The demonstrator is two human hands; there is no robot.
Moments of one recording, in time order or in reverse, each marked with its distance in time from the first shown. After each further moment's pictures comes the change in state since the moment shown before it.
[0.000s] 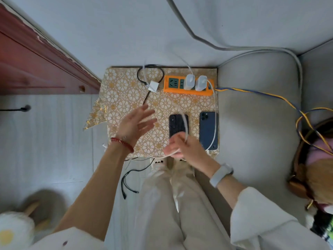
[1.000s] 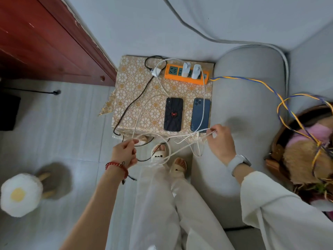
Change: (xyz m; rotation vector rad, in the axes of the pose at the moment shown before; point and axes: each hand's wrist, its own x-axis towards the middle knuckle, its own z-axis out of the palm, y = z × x) left_hand -0.153 -0.115 0.026 0.063 0.477 -0.137; right_hand -0.078 0.102 -0.082 -0.540 0.517 -0.015
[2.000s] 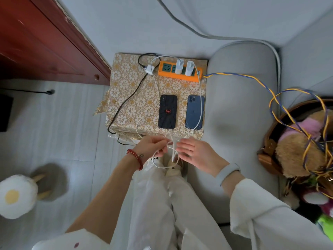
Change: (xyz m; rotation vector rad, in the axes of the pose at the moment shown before) left_hand -0.014 0.006 0.058 0.334 -0.558 0.138; right_hand -0.044 -0.020 0.006 1.174 -0.736 0.486
